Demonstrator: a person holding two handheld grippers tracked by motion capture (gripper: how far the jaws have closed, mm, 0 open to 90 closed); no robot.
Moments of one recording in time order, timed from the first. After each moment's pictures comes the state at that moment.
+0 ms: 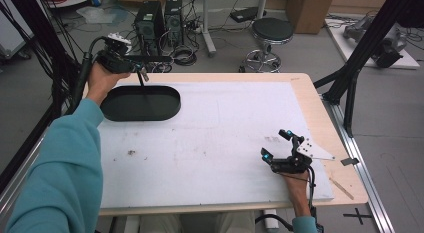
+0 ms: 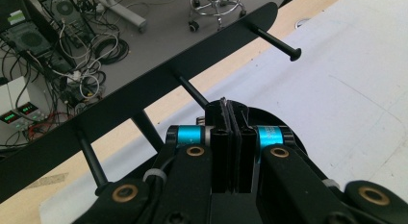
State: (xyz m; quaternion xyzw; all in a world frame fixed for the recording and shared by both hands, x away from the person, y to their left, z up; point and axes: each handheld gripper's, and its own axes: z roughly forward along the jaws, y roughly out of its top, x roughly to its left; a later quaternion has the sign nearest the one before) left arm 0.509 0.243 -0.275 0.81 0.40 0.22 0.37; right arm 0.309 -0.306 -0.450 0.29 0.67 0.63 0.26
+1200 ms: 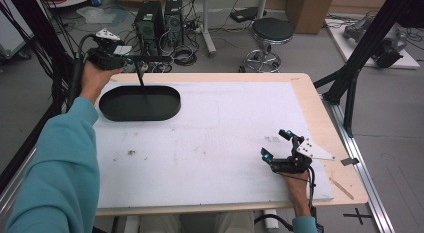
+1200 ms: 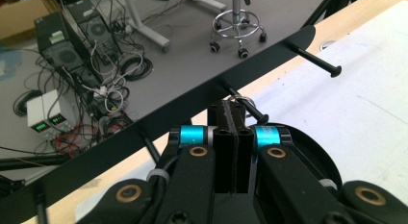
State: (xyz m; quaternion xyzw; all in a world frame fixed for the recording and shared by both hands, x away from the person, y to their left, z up) left arm 0.505 0.267 -0.269 0.78 0.41 0.28 0.40; right arm 0.309 -0.306 -0.450 0.29 0.67 0.63 0.26
